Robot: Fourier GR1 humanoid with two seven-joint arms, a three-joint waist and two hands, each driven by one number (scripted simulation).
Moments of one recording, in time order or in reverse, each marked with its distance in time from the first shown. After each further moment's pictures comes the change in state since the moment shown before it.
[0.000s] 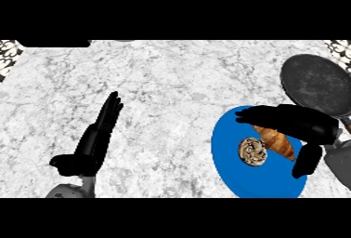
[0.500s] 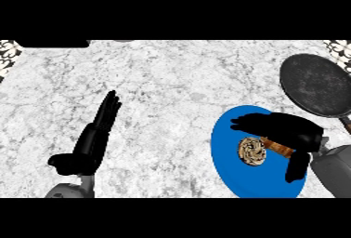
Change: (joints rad) left arm 0.003 -0.030 0.043 -0.001 -0.036 -0.029 0.004; right arm 0.060 0.095 -0.020 0.014 0.182 0.011 -0.006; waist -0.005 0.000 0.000
